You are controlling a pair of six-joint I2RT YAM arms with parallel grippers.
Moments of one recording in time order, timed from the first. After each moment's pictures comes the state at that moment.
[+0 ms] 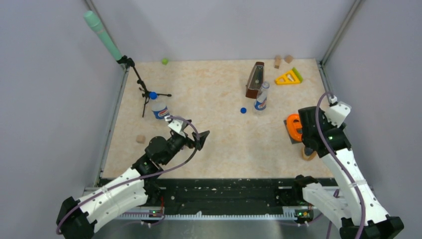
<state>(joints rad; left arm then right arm) -0.77 0.66 0.33 0.36 -0.10 -0.12 0.28 0.82 0.95 -1.08 0.94 0.71</state>
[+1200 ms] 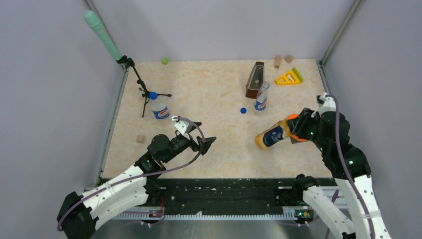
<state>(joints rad) -0.77 0.72 0.33 0.42 0.07 -0.14 0.27 0.61 1.04 -0.89 0.19 0.42</state>
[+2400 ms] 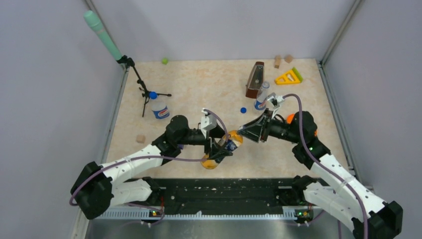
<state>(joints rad) -0.77 1.11 0.57 0.50 0.81 -0.18 0.53 0.78 0.61 0.12 -0.67 0.57</state>
